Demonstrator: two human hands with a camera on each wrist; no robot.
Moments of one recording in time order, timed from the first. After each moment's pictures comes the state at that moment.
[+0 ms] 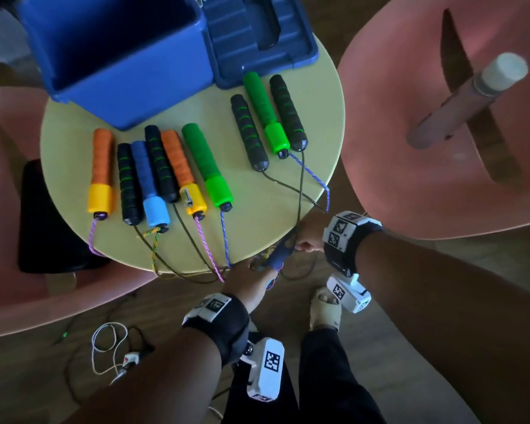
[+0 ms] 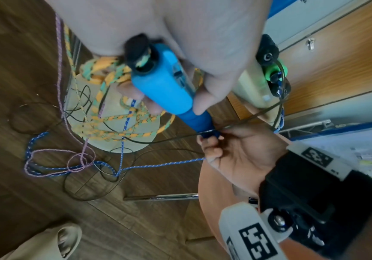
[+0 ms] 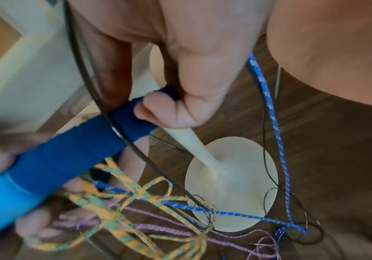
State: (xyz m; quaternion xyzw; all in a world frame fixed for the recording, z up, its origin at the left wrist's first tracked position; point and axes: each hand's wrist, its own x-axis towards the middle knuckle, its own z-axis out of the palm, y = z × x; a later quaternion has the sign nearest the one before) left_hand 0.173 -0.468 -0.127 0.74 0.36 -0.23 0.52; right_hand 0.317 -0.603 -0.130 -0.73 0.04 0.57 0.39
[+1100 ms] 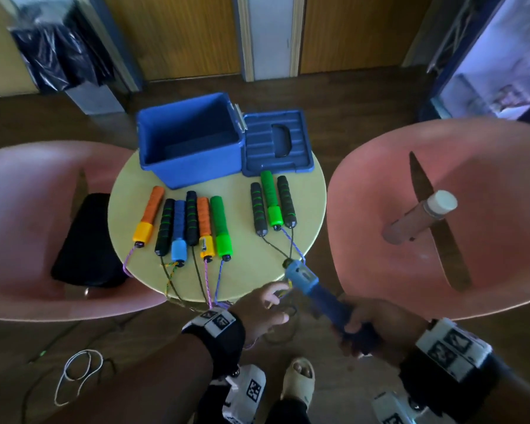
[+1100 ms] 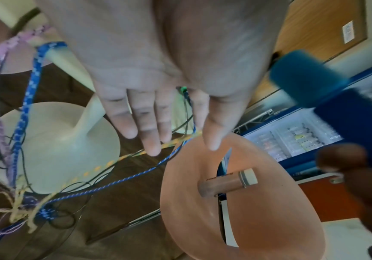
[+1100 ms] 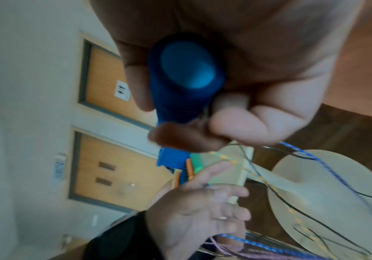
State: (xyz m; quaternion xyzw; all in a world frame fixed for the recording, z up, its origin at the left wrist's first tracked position) left_hand 0.200 -0.508 -0.023 0.80 0.16 -0.30 0.50; right_hand 0.277 -0.741 0.055 -0.57 0.08 0.58 0.58
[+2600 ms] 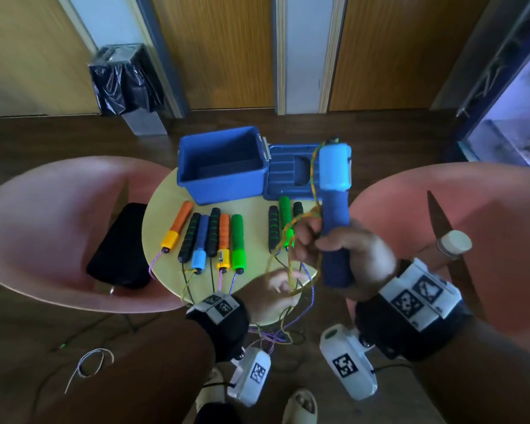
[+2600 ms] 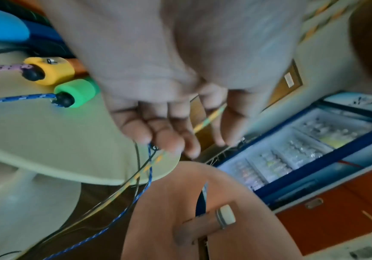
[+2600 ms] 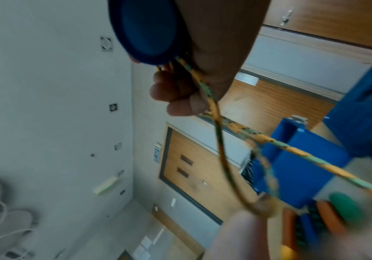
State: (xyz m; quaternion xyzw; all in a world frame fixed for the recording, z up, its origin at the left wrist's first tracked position) left_hand 0.229 -0.507 0.048 0.84 0.06 -0.16 0.51; right_hand 0.316 -0.656 0.178 -0.39 -0.15 0.43 0.80
